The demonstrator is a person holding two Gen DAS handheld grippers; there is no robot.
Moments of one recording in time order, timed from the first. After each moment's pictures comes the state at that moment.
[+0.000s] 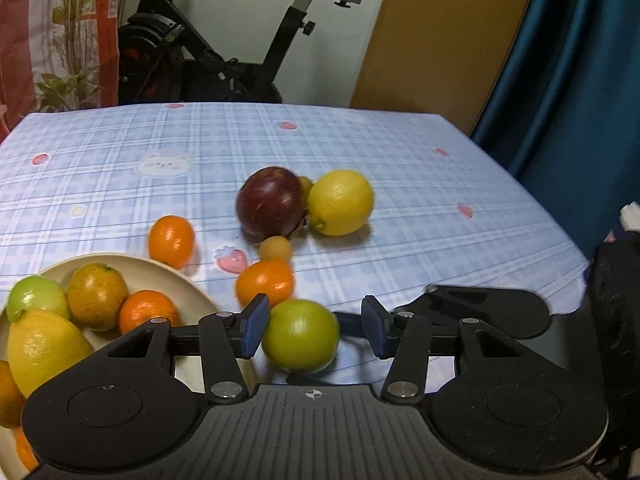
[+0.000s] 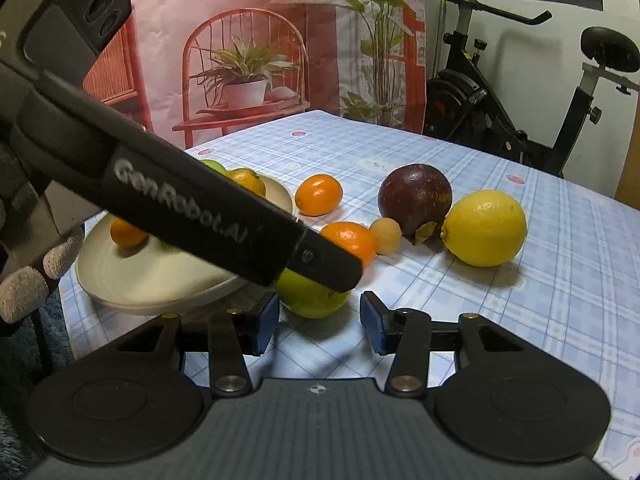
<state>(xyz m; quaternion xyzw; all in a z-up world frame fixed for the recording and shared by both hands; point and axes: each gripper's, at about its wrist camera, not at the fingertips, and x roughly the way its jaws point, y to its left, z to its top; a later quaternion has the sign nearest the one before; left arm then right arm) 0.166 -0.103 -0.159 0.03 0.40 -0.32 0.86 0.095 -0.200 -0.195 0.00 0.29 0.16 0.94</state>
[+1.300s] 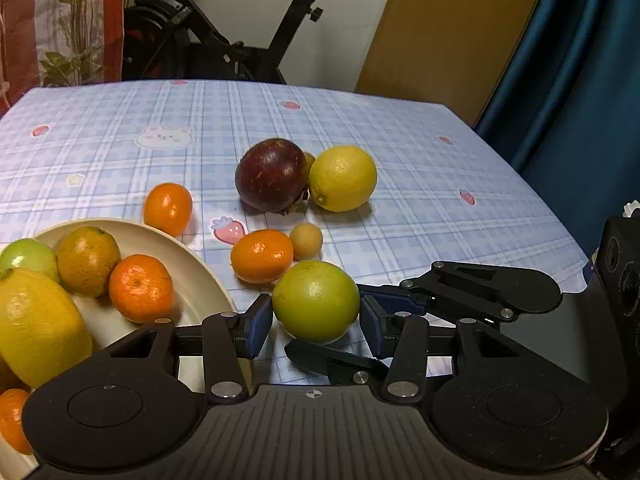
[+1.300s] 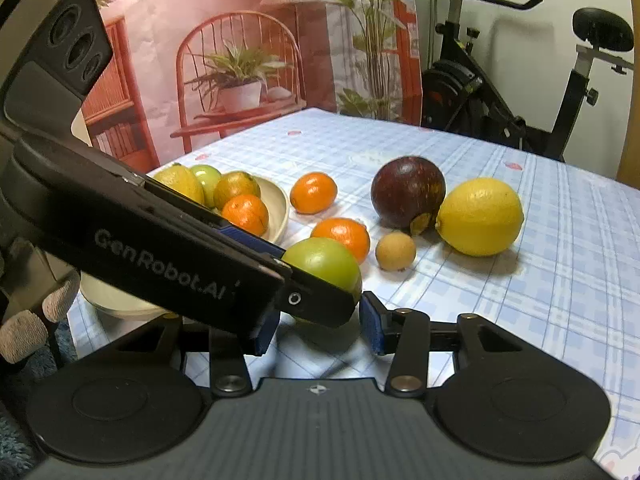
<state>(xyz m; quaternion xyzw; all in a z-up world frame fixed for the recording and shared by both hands) 0.161 -0.102 -0.170 0.02 0.42 -0.31 0.86 0.088 -0.207 -0.191 0.03 0.29 0.16 0.94</state>
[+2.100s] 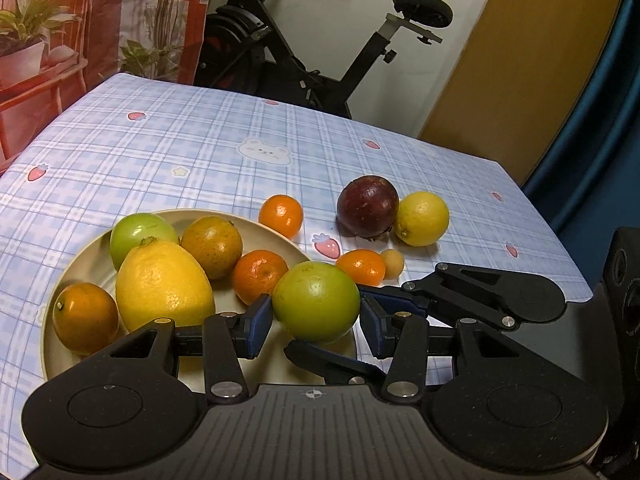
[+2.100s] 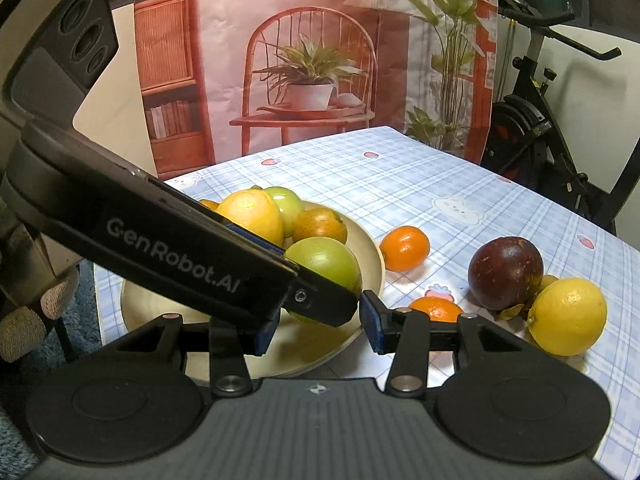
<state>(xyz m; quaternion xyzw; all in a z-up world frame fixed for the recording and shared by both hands) 0.160 -0.042 -0.157 -0.04 0.40 -0.22 0.89 0.123 -0.148 -0.177 -0.06 0.28 0.24 0.93</state>
